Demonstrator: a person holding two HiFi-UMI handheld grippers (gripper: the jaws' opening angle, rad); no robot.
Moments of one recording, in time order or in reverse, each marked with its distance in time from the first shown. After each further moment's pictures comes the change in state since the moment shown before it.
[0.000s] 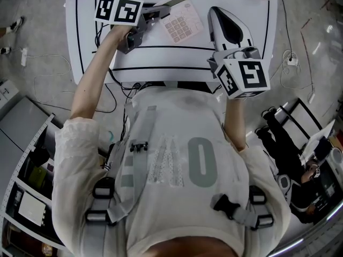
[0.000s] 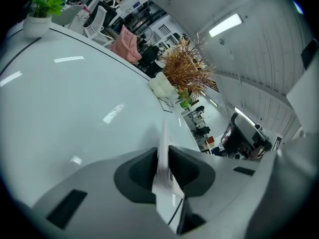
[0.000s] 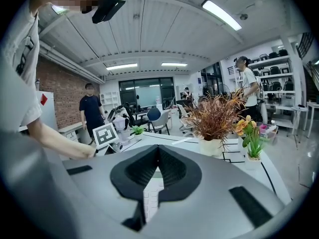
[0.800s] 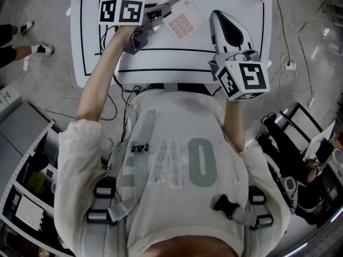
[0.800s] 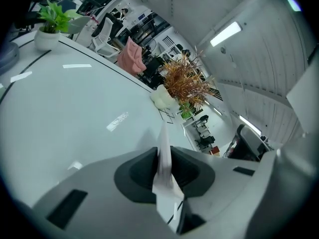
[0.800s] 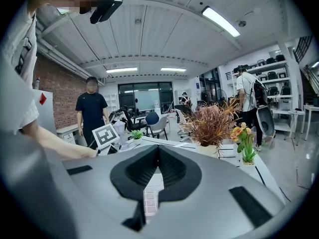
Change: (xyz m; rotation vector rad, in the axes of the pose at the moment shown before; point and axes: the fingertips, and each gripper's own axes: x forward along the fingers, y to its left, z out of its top) left arm -0.022 -0.019 0.010 -0.025 -0.127 0.043; right arm -0.030 0.018 0.016 -0.017 -0.055 -0.030
